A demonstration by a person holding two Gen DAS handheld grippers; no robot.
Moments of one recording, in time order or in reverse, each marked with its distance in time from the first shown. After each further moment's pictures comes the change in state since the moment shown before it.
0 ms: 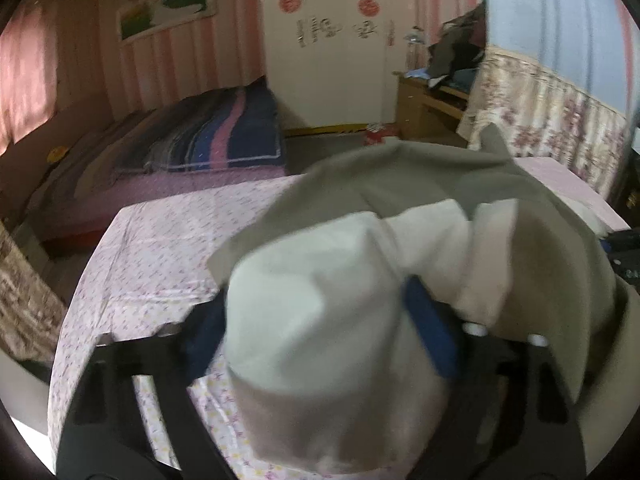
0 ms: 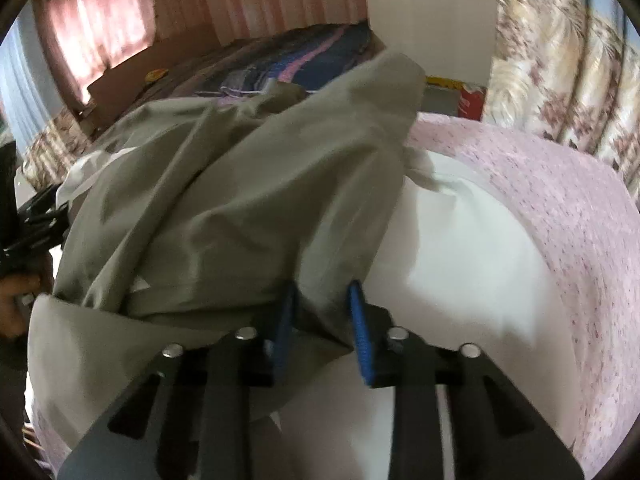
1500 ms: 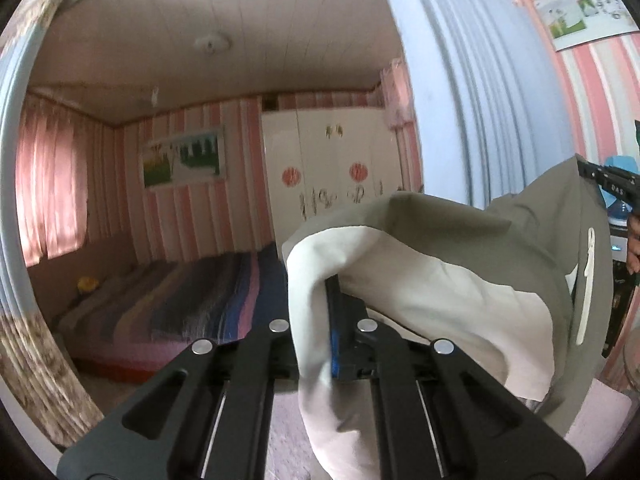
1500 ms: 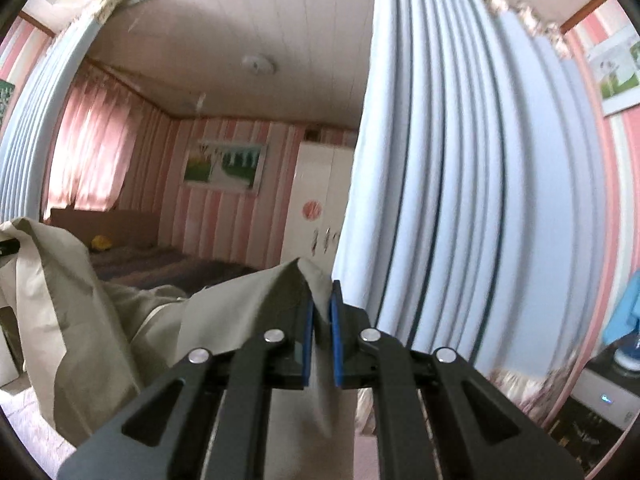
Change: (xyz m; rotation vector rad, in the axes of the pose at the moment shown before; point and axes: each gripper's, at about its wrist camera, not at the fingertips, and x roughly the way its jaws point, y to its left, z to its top) left arm -0.382 -0.076 0.184 0.071 -0.561 0.066; right arm -0.494 -0.006 0.097 -0.159 -0.916 -0.389
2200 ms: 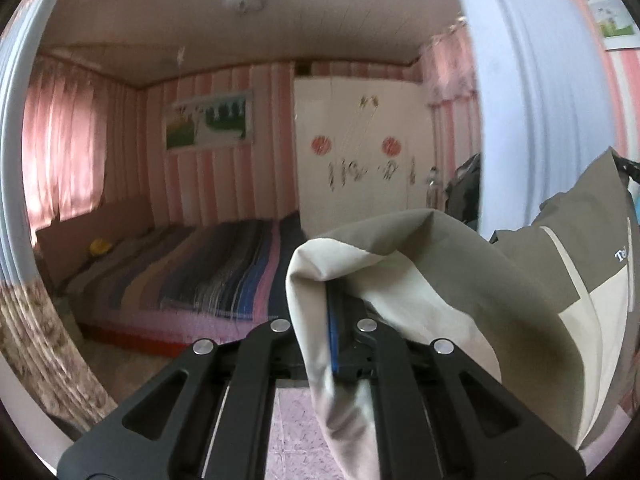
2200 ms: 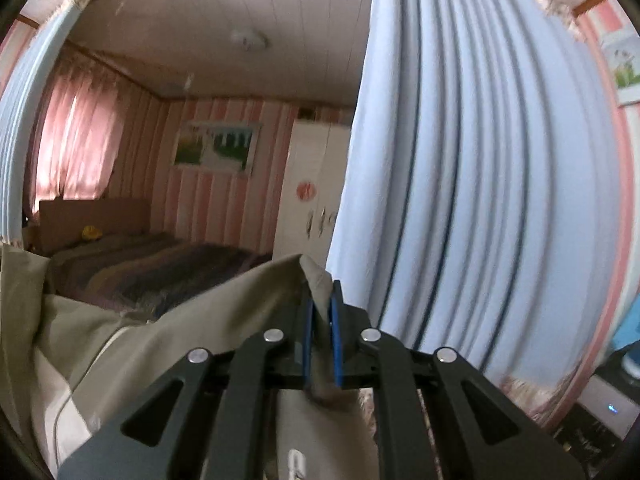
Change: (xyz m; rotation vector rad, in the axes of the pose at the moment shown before) left arm 0.136 0.046 -0.040 -0.095 0.142 0.101; right arm 0.126 -0.013 -0.006 0.002 0.122 -0.007
